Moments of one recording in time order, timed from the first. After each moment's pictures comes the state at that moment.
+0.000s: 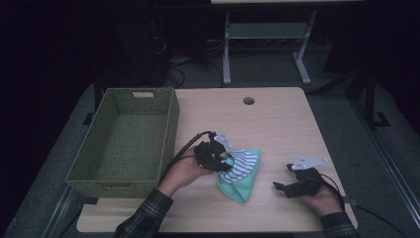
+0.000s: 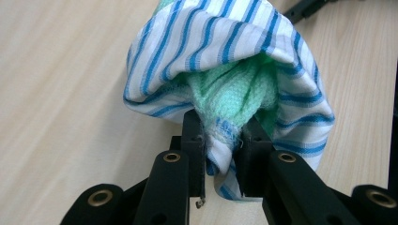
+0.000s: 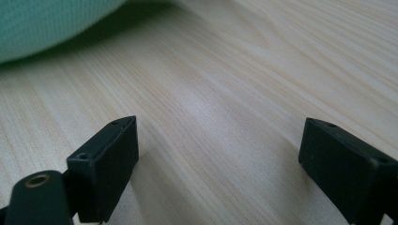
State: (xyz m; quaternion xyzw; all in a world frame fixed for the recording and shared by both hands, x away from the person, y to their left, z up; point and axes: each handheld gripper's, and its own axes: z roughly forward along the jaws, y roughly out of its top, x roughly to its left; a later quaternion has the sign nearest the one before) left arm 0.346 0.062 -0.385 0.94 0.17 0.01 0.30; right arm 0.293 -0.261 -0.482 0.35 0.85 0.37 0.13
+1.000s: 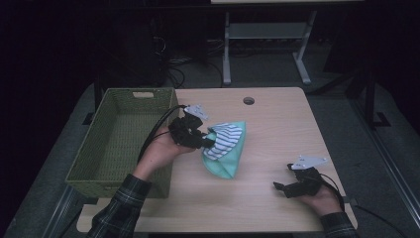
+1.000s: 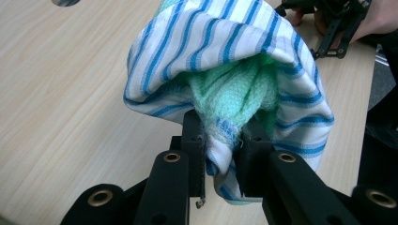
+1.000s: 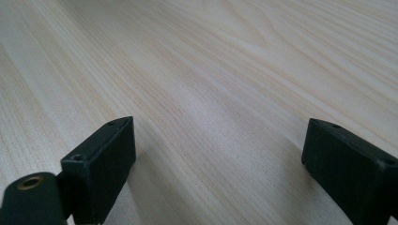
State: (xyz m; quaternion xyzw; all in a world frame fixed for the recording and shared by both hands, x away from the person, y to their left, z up) left arm 0.361 0.117 -0.308 0.91 0.21 0.04 0.34; right arm 0.293 -0.261 -0.482 0.36 0.85 0.37 0.13
